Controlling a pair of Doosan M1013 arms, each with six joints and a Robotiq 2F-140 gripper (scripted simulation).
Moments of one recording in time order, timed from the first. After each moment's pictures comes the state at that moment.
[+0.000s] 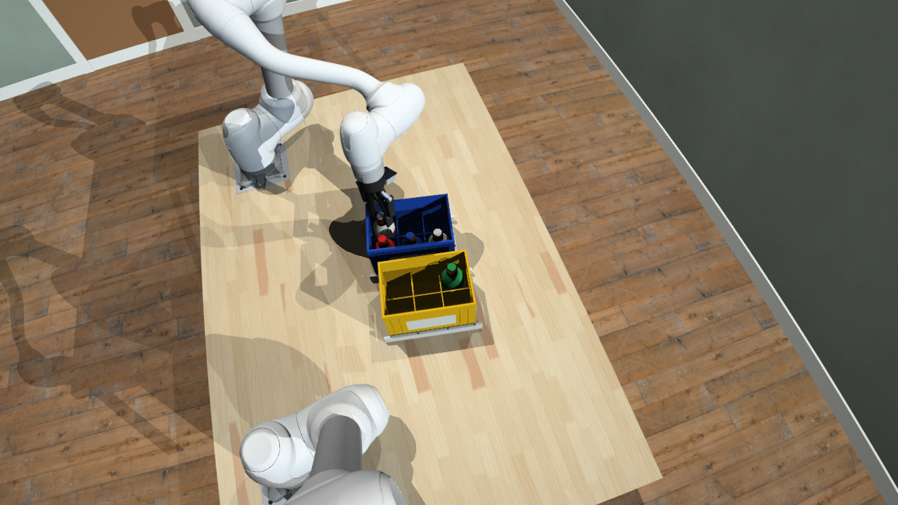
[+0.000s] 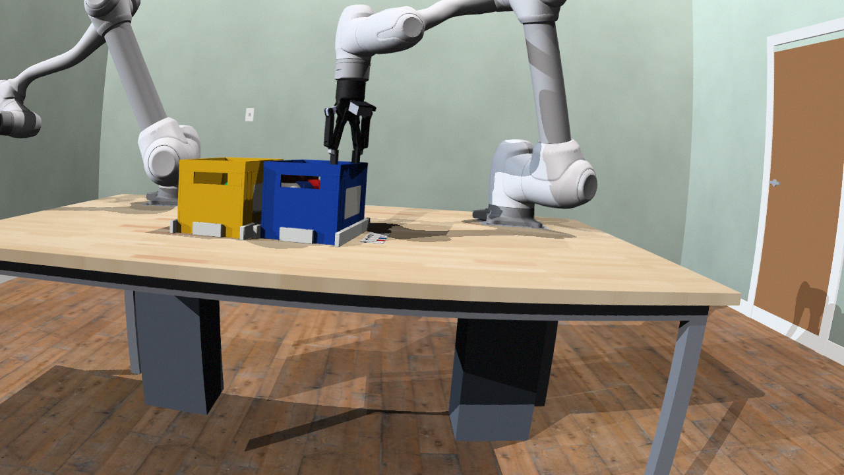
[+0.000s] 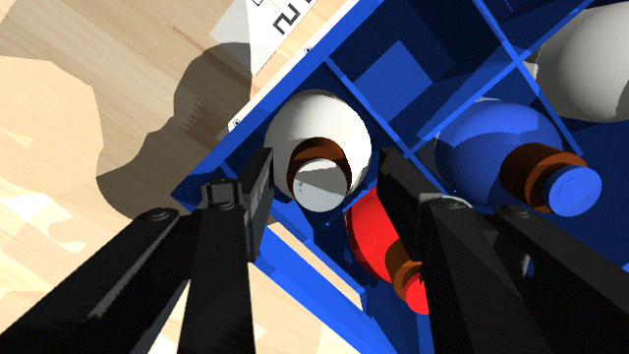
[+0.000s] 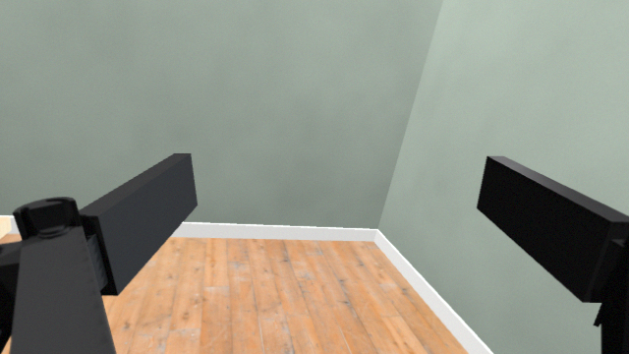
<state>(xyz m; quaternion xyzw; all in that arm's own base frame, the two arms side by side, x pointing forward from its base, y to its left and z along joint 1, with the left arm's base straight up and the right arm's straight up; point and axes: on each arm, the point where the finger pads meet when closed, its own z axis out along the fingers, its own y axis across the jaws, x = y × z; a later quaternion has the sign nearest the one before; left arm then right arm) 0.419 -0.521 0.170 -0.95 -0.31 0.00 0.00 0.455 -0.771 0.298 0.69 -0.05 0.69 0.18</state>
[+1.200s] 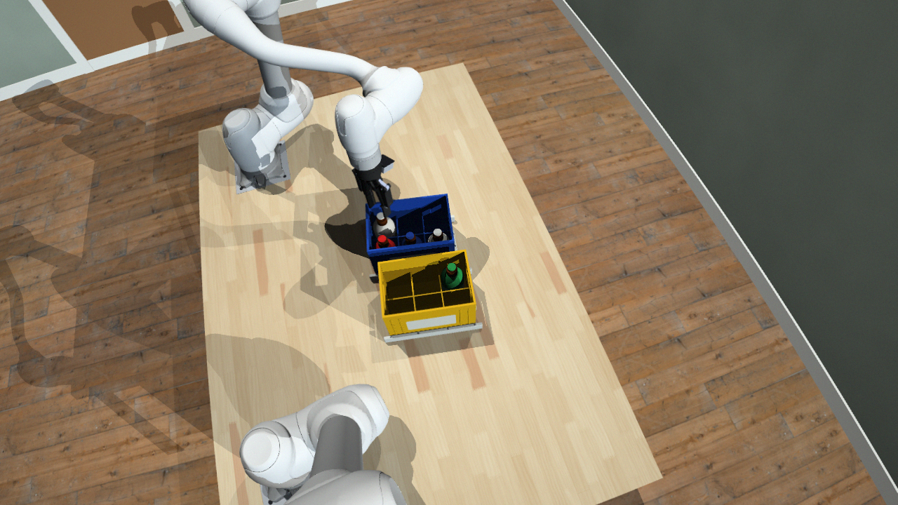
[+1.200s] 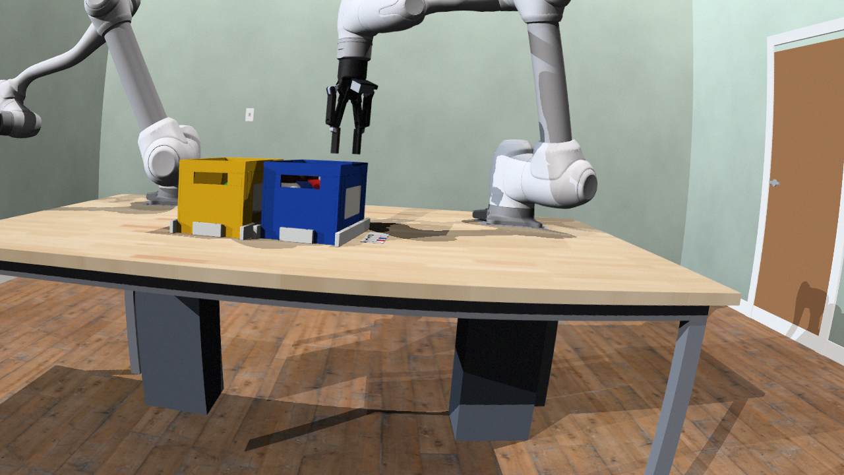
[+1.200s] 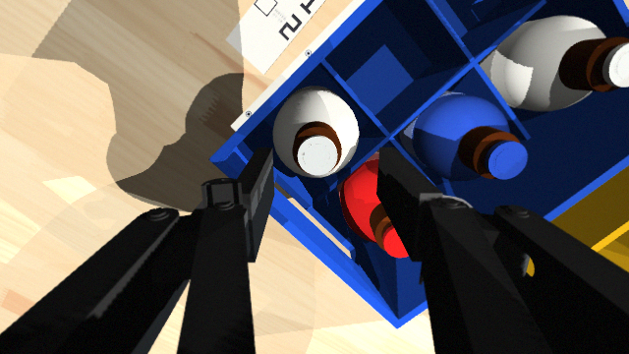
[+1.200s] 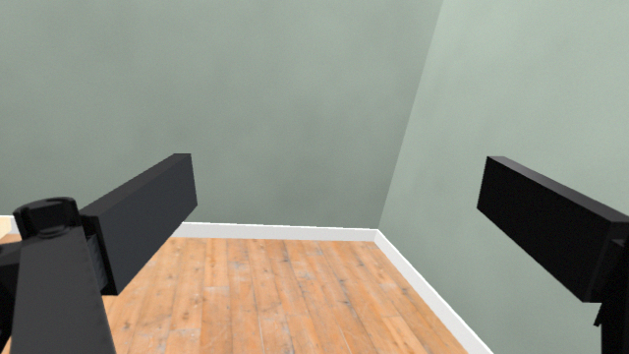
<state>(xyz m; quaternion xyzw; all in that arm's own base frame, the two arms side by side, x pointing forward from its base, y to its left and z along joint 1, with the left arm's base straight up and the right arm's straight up) 0.419 -0.521 0.226 -0.95 -0.31 0.00 0.00 0.455 -0.771 0.298 0.69 -0.05 0.69 0.18</state>
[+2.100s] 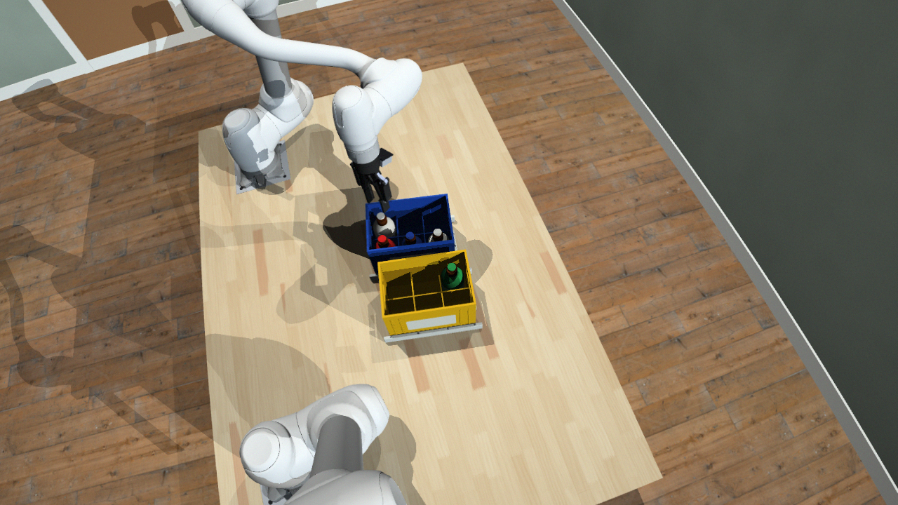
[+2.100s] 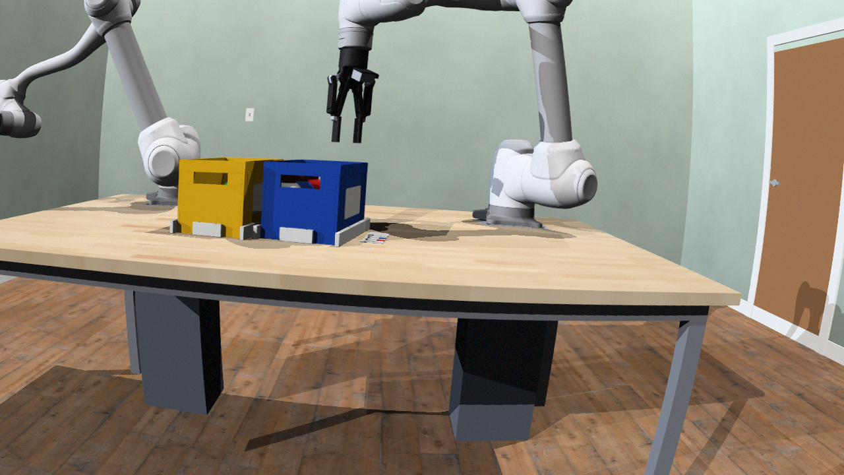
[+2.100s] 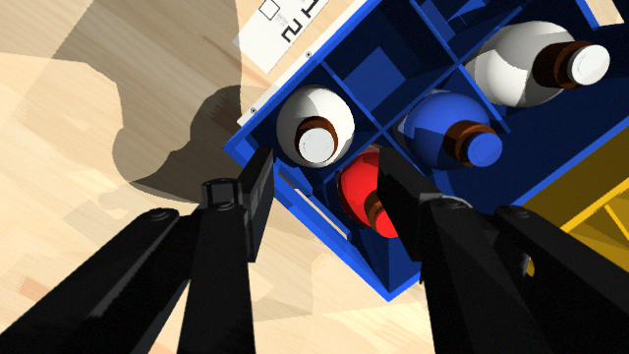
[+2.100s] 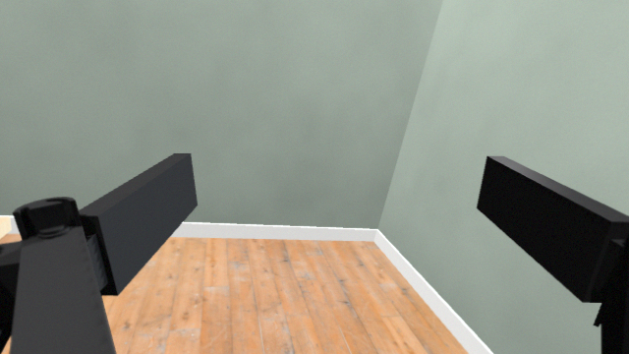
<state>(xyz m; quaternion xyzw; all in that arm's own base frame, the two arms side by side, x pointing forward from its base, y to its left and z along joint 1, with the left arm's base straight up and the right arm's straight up) 0.419 -0.521 0.255 -0.95 -0.31 0.00 0.00 0.455 -0.771 0.298 0.69 -0.05 0.69 0.18</state>
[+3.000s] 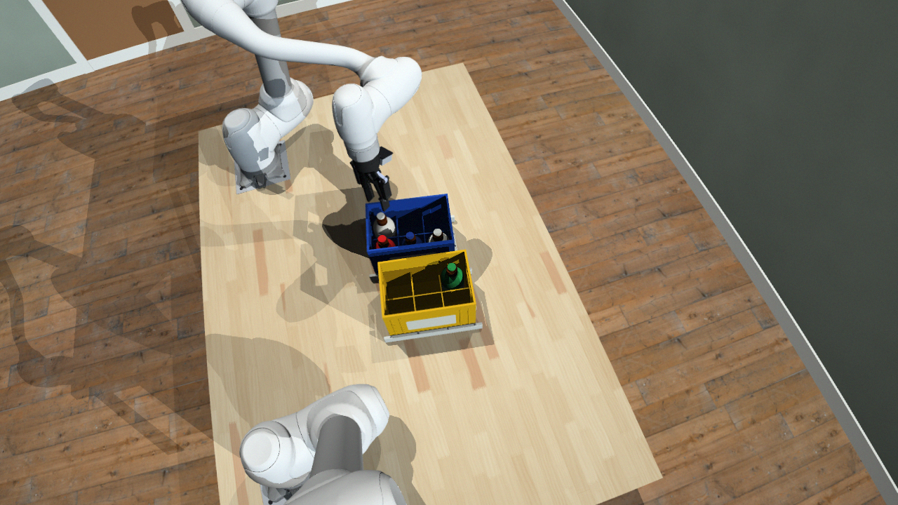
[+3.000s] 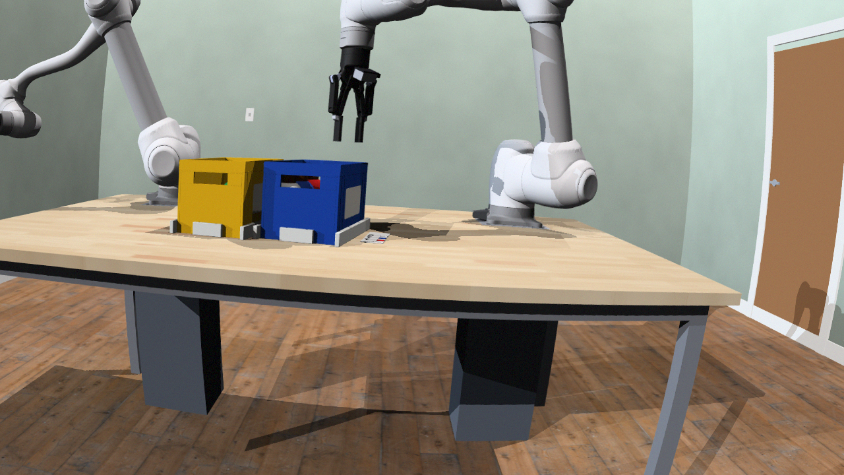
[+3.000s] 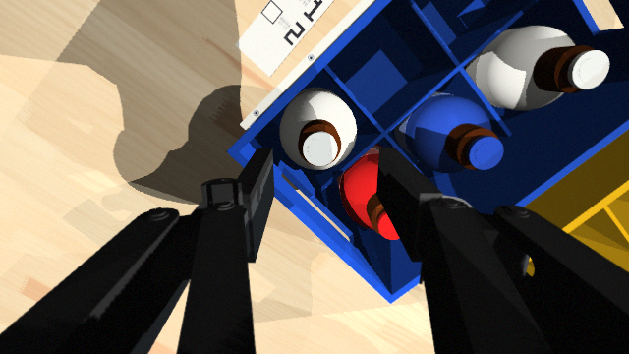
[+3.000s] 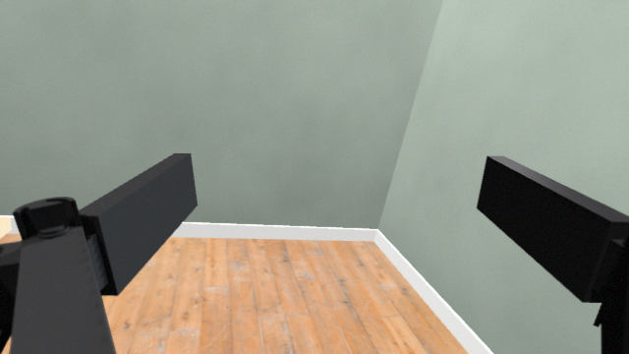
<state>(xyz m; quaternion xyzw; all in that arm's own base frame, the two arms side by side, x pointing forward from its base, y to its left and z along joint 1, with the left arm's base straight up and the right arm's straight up) 0.419 -0.517 0.257 -0.95 -0.31 0.00 0.00 0.455 -0.771 0.298 0.69 -0.05 0.69 0.18</state>
